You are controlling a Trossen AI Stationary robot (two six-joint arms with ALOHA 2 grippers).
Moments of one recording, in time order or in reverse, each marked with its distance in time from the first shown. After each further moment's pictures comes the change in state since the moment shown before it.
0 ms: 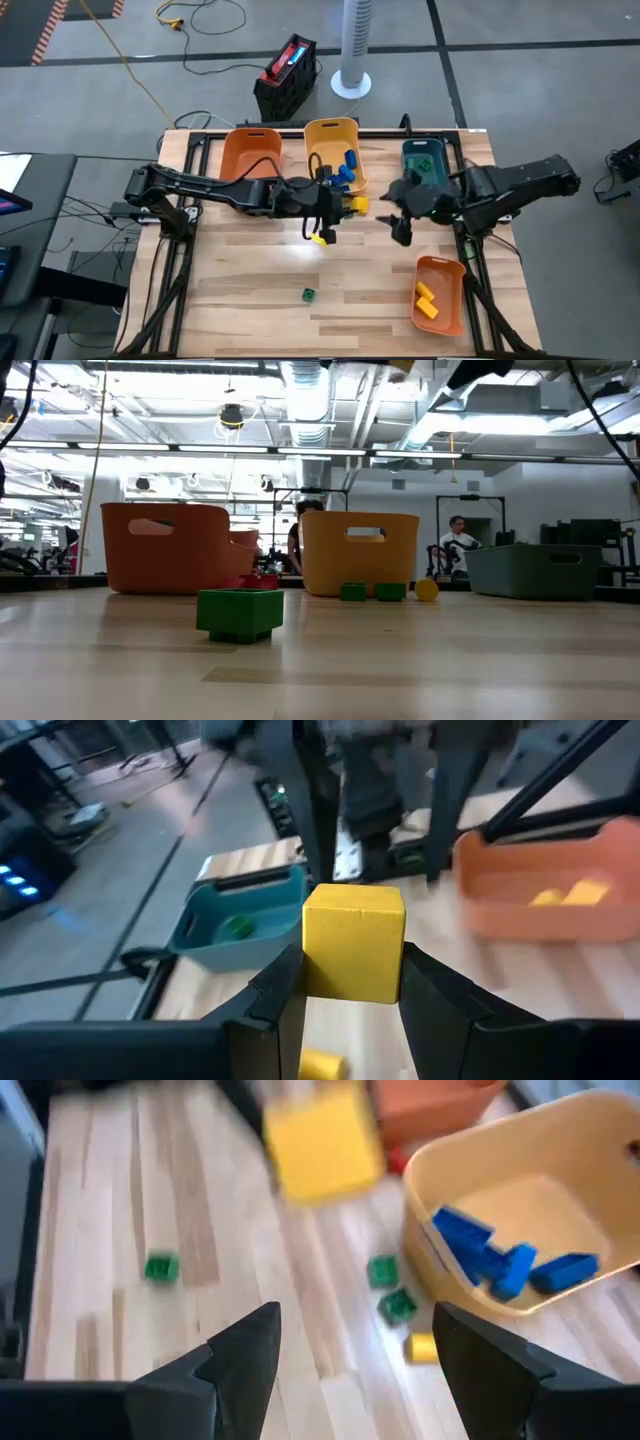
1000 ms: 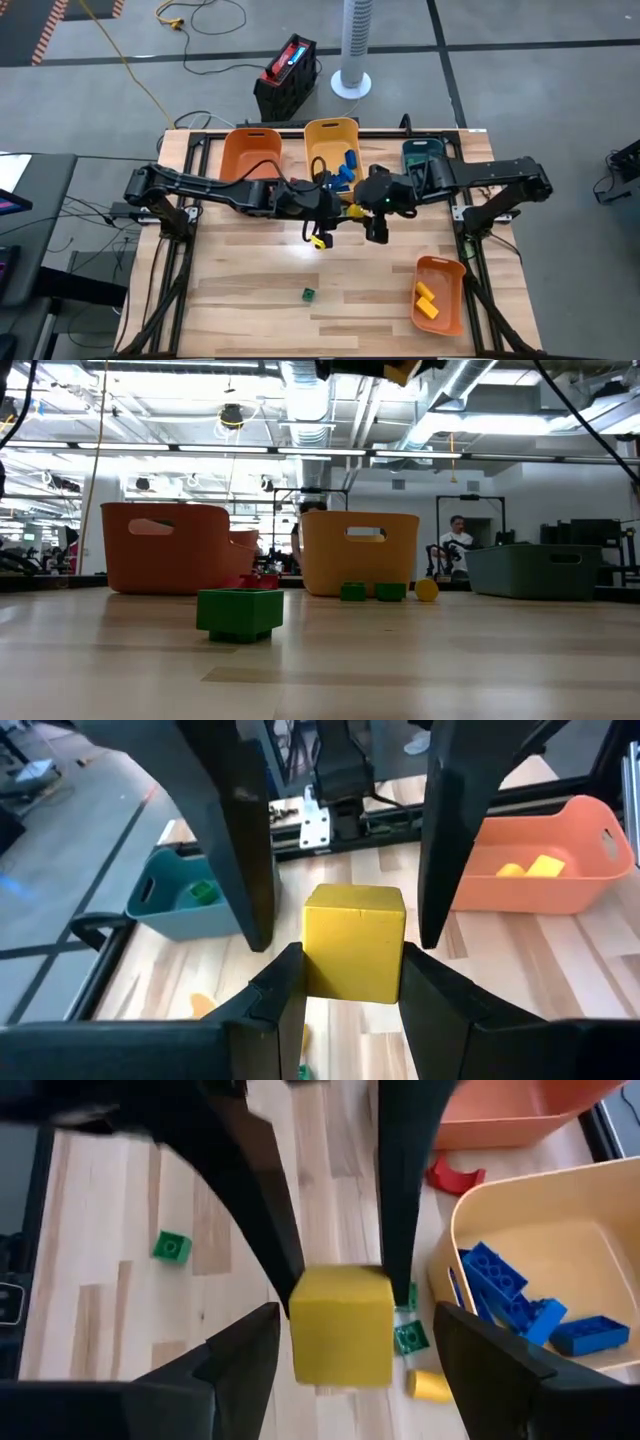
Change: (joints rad) left arm -0.008 0.001 0.000 -0.083 0.052 -0.077; right arm -0.127 0.303 0.329 -0.117 -0.186 -0.231
